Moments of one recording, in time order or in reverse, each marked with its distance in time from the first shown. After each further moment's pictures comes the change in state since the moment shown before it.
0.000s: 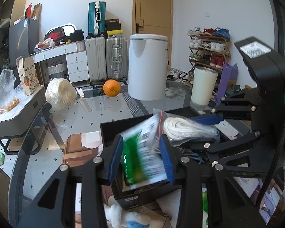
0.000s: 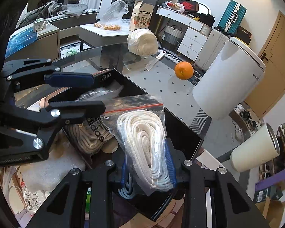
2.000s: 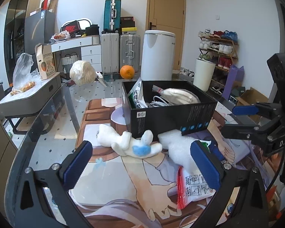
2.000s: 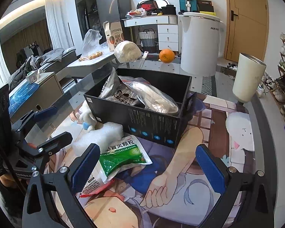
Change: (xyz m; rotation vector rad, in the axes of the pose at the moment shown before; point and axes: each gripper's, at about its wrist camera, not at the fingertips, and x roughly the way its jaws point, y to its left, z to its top) left arm -0.075 -0.002 -0.074 -0.082 0.003 0.069; right arm -0.080 0.020 -0.093 0.445 -0.091 0.101
